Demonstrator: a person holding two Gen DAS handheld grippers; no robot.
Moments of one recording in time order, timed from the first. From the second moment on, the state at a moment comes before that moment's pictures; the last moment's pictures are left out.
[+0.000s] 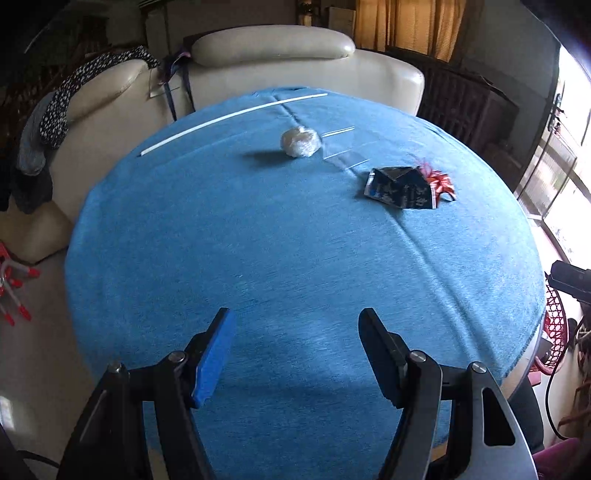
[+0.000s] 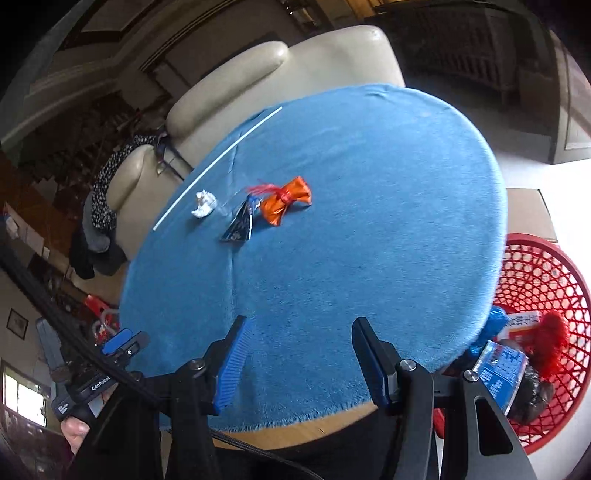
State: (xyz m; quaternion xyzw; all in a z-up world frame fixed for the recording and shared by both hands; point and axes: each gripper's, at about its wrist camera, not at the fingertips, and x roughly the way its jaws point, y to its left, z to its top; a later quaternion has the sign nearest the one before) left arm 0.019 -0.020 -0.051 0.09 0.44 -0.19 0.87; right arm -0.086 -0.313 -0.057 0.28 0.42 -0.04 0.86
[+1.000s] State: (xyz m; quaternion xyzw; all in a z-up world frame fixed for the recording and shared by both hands) left arm 0.034 -0.032 -0.064 0.10 0.48 -0.19 0.85; right arm 0.129 -0.364 -0.094 0.31 0.40 0.01 0.87
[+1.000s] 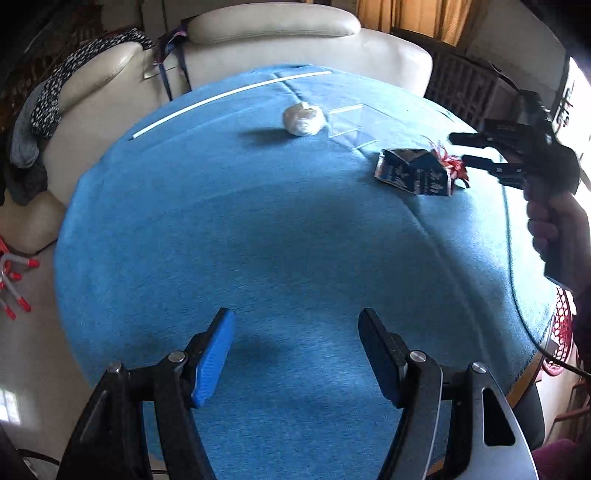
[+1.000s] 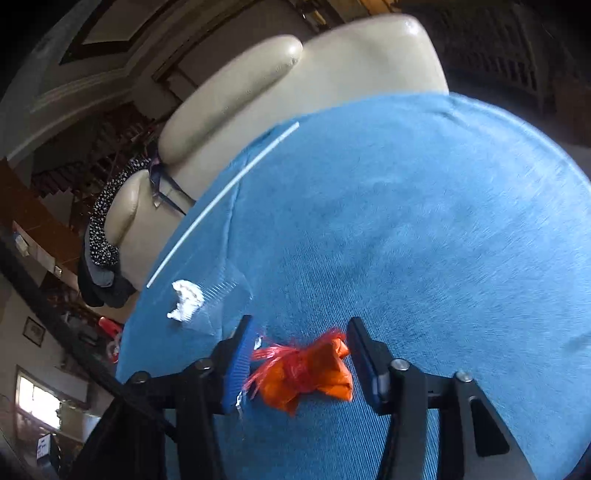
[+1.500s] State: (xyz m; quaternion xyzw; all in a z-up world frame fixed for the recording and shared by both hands) left arm 0.032 -0.044 -0.060 0.11 0.48 -0.20 0.85; right arm 0.069 -0.294 -0.101 0.22 0.45 0.12 0.86
